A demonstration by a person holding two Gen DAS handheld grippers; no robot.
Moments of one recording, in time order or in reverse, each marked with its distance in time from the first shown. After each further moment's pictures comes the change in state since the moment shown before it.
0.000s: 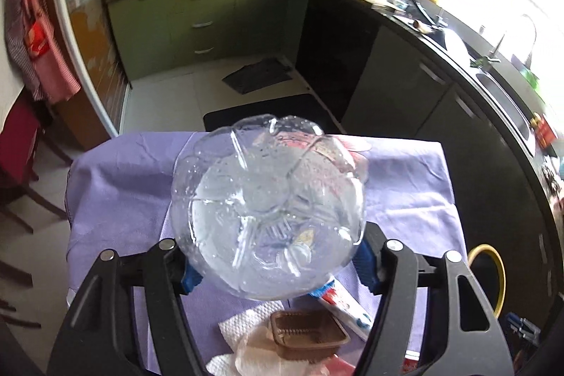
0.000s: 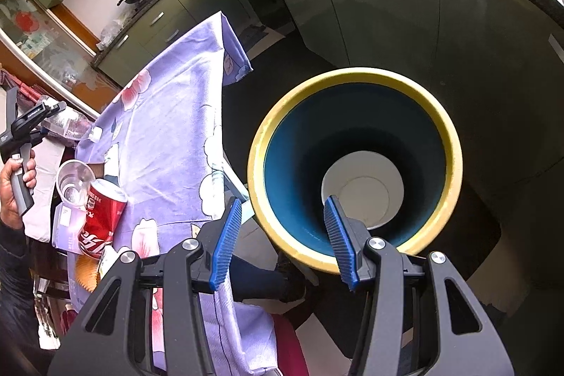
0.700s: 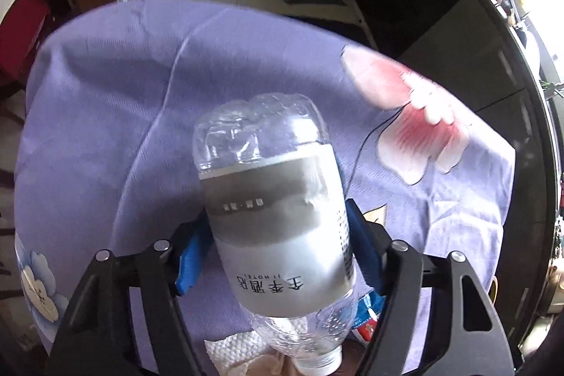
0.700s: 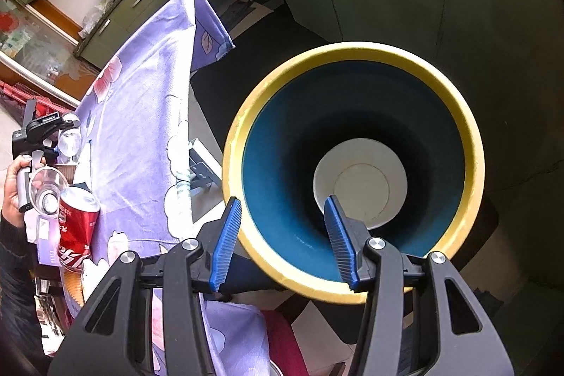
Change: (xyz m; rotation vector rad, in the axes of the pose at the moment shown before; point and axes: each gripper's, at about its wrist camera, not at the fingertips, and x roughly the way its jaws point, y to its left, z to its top) left arm 0.130 0.060 -0.014 -0.294 0.355 0.052; right arm 0.039 -0.008 0.017 0.037 0.114 -0.047
